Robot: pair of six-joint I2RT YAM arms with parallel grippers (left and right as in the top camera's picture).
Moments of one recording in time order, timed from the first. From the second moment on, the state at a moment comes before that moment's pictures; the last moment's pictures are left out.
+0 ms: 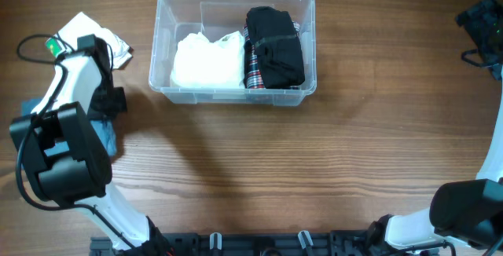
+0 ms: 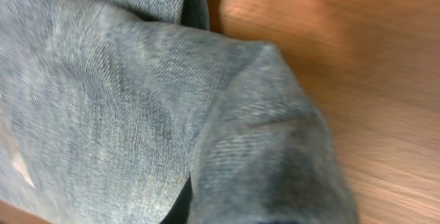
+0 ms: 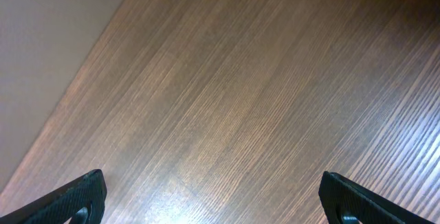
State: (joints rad) left arm 0.25 1.96 1.31 -0.97 -0.33 -0.01; right arm -0.37 1.67 1.77 -1.05 0.16 0.61
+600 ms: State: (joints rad) left arm 0.13 1.62 1.84 -1.19 -0.11 0.30; right arm -0.37 1.67 1.77 -1.05 0.16 0.61
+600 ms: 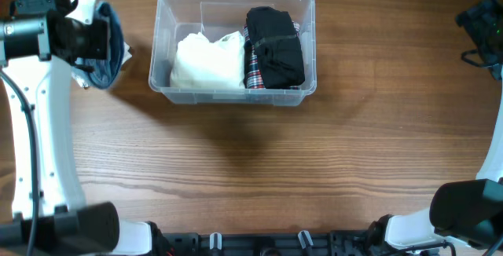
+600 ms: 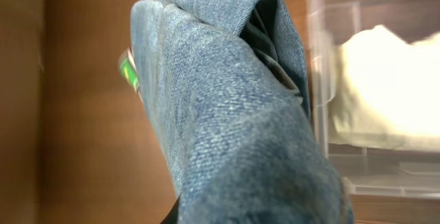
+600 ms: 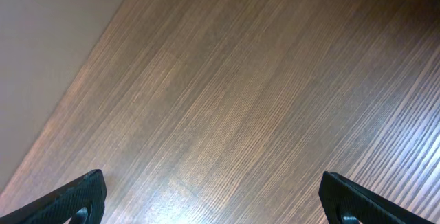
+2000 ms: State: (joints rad) left arm -0.36 1.60 1.86 -0.96 -0.21 0.98; right arm -0.37 1.67 1.77 -1.05 0.16 0.61
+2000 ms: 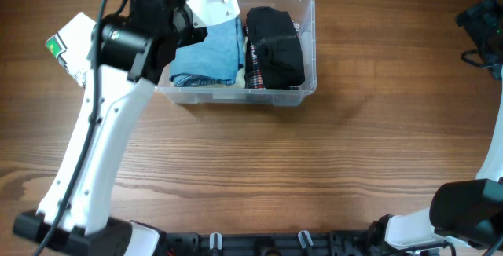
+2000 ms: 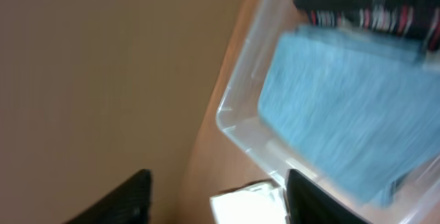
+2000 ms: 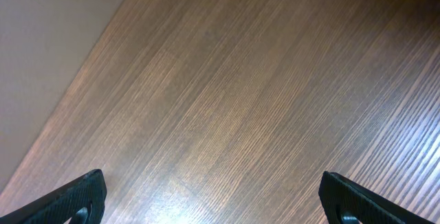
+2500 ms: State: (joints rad) left arm 0.19 1.79 1.87 -1.04 -0.12 0.24; right arm -0.37 1.67 1.77 -1.05 0.16 0.61
